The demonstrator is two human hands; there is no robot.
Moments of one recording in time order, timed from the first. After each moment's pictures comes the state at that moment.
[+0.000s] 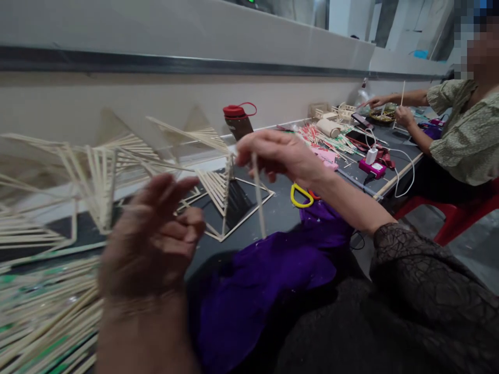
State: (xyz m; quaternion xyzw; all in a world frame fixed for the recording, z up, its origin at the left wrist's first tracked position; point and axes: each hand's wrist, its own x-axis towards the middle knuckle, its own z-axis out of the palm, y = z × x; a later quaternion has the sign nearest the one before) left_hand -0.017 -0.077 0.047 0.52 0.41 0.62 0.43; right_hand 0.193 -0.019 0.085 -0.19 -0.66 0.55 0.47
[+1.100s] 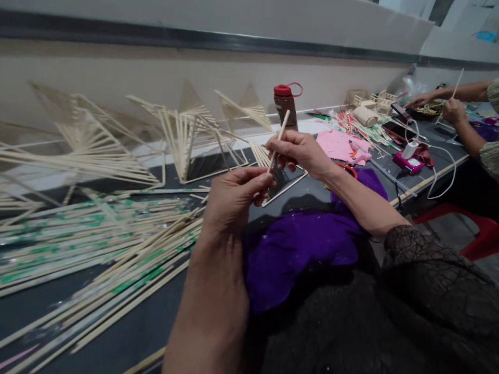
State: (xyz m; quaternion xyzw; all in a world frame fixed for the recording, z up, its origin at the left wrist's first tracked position) left_hand -0.010 -0.067 0.030 0.49 0.47 0.57 0.46; right_hand 0.141 0.006 0.046 -0.23 -0.67 0.53 0.47
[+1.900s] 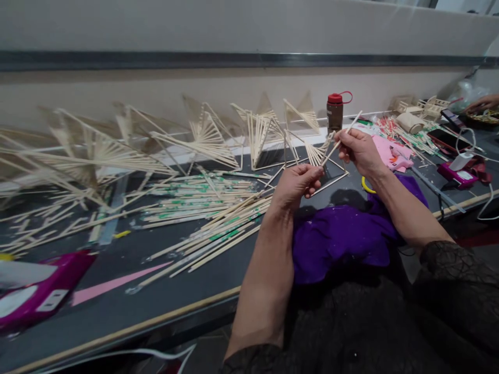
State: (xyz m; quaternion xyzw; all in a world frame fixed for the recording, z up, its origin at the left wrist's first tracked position) left_hand -0.017 -0.064 0.024 0.48 0.45 0.52 0.54; right_hand 0.153 0.015 0.042 -0.25 -0.60 0.53 0.54
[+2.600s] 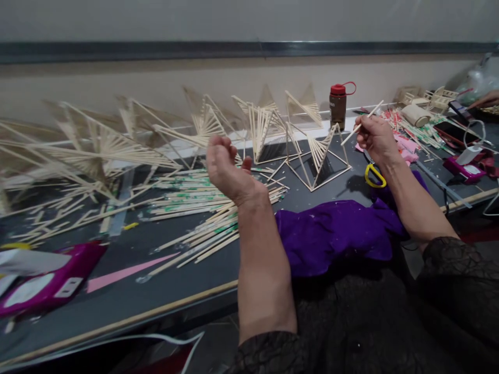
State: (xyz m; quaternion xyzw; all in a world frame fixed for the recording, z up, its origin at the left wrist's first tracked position) left_hand -0.067 -0.055 0.037 0.16 0.40 0.88 0.20; right_hand 0.179 0.038 0.041 -0.31 -0.55 0.51 0.59
